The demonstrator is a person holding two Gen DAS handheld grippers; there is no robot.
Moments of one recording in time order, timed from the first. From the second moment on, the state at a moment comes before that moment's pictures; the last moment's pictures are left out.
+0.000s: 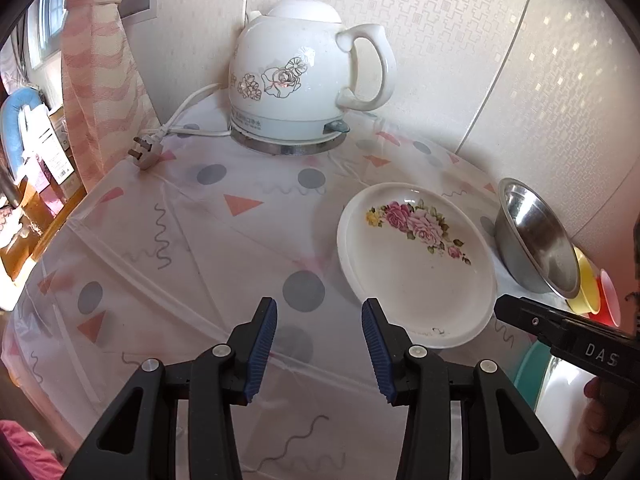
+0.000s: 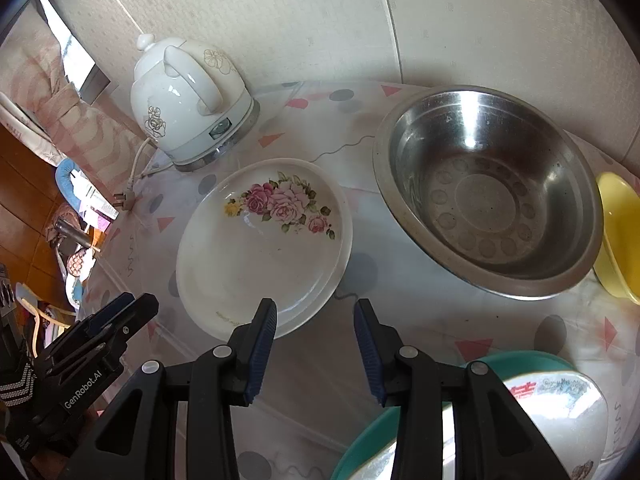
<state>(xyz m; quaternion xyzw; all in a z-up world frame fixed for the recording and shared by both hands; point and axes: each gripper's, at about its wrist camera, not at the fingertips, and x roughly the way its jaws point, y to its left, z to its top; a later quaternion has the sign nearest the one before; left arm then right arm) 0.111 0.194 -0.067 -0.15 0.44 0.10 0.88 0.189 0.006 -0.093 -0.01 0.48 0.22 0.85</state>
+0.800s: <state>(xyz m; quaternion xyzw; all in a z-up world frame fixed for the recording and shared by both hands) 0.137 0.185 -0.101 -0.12 0.48 0.03 0.87 0.193 0.030 -0.121 -0.08 0.52 0.22 0.82</state>
